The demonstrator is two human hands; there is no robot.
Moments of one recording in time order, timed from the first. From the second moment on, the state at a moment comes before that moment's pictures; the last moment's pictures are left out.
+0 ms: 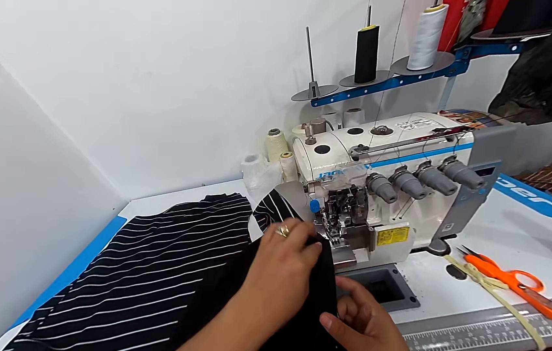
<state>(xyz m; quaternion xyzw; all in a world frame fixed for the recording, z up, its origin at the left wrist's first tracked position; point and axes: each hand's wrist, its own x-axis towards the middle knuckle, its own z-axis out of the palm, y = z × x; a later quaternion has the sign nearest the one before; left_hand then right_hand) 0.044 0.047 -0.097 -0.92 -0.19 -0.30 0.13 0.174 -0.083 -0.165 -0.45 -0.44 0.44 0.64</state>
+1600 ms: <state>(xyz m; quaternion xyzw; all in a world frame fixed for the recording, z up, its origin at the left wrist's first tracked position) -0.056 0.005 -0.116 -0.55 -0.18 -0.26 -0.78 0.153 -0.105 -0.181 -0.17 -0.46 0.48 0.73</state>
